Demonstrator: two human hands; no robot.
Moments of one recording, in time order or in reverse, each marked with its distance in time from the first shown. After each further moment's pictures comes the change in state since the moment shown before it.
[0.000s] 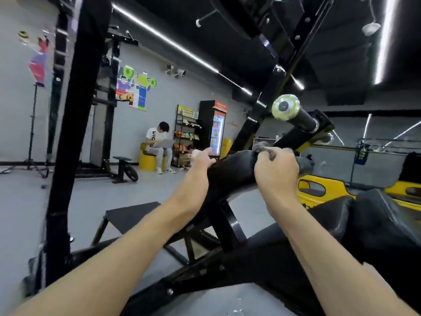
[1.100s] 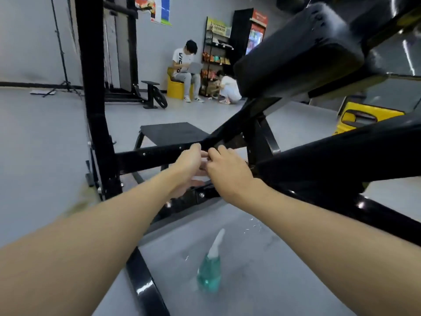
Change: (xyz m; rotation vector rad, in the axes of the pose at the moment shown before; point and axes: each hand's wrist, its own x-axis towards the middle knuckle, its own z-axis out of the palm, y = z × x) left_hand -0.084 -0.159 -0.068 0.098 0.176 -0.542; right_hand -0.162 0.100 0.096 -0.911 -0.836 -1.034
